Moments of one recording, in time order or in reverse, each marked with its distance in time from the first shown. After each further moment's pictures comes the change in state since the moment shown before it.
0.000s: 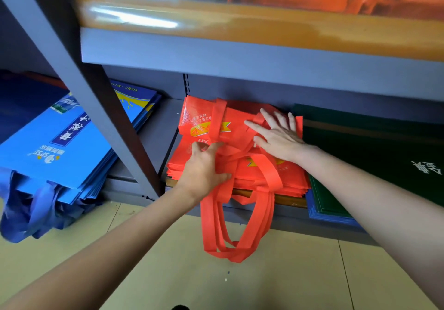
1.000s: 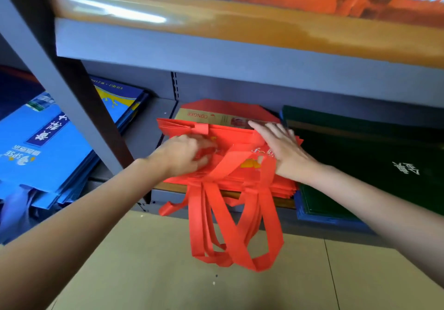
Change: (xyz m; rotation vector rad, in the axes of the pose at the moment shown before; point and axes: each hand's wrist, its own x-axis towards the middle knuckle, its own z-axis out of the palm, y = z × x) left_hand 0.038 -0.013 -0.036 0.435 -0.202 0.376; right_hand -0.058 0.001 -0.016 0.189 0.222 -0.222
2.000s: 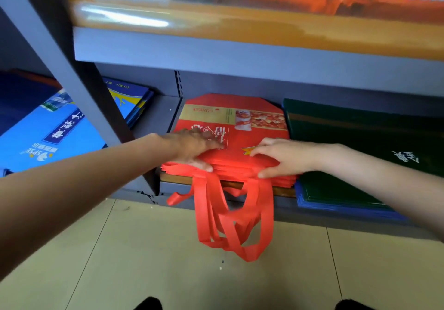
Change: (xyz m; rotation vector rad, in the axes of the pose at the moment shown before) left_hand 0.014 0.002 -0.018 0.340 -0.443 0.177; right_hand -0.006 -0.010 -0.024 -0.092 -0.588 -0.035
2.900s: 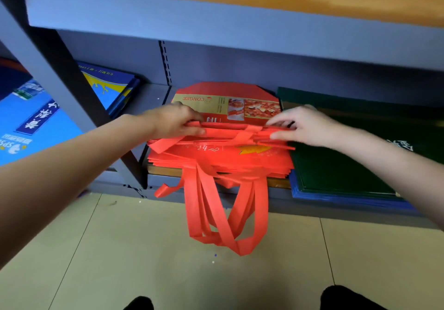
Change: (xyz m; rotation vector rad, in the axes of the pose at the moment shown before) left_hand 0.001 -0.014 -0.009 -0.289 0.264 -0.121; right_hand -0.013 0.039 -0.004 0.199 0.448 0.069
